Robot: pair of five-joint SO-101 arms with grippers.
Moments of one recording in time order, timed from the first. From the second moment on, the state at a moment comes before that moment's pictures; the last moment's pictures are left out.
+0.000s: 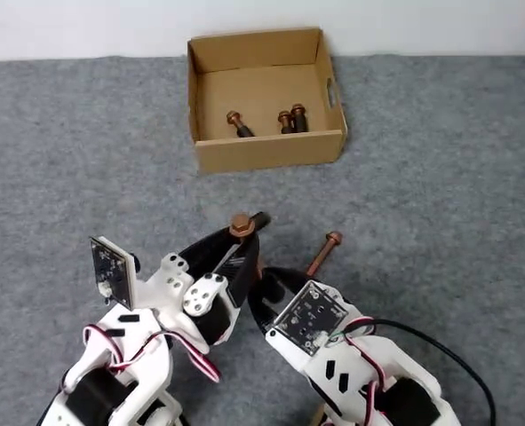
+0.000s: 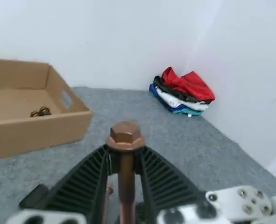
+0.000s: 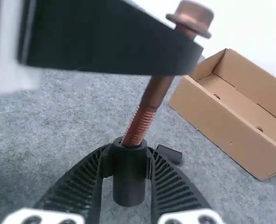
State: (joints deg) left arm 35.2 -93.7 70.9 45.3 32.0; right arm -43.9 -101.5 71.0 61.5 15.3
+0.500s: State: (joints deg) left arm 40.0 -93.7 69.1 60.6 26.3; right arm -43.9 -101.5 71.6 58.4 17.4
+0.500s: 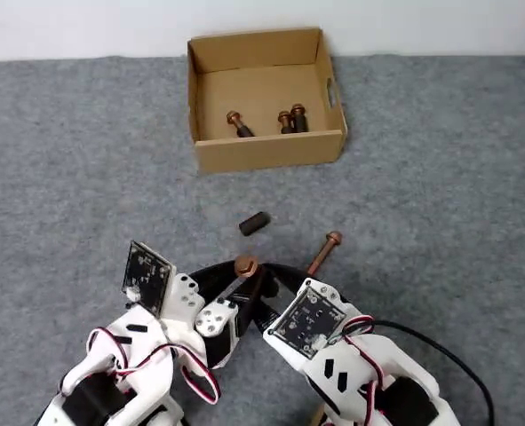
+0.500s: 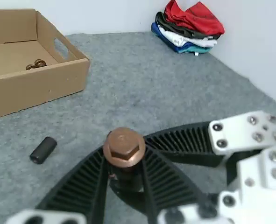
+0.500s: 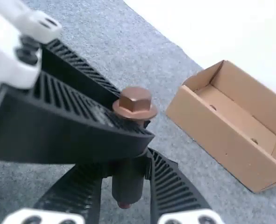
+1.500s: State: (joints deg) left arm 19.6 -93.7 58.4 63.2 20.7; right arm -15.2 -101.6 71.6 68.6 4.4
